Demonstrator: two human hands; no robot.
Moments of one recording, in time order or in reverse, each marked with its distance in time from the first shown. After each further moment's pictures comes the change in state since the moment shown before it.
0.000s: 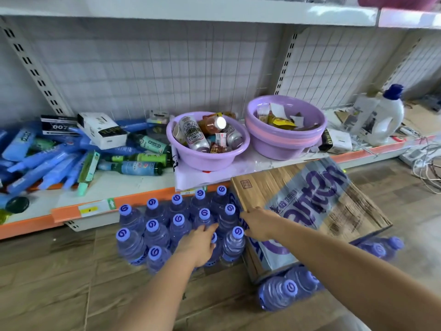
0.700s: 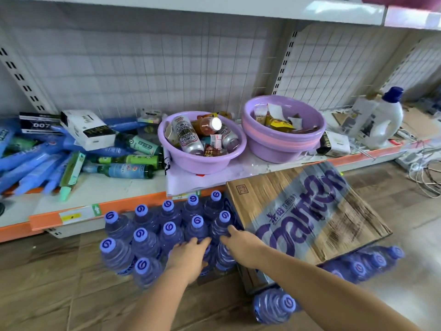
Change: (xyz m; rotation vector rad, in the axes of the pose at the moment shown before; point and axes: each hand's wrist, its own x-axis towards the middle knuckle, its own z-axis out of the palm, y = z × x) left_hand 0.018 -0.006 0.018 0.197 -0.010 -0.034; right_hand 0.025 -0.024 0.042 -0.104 0.061 -0.151
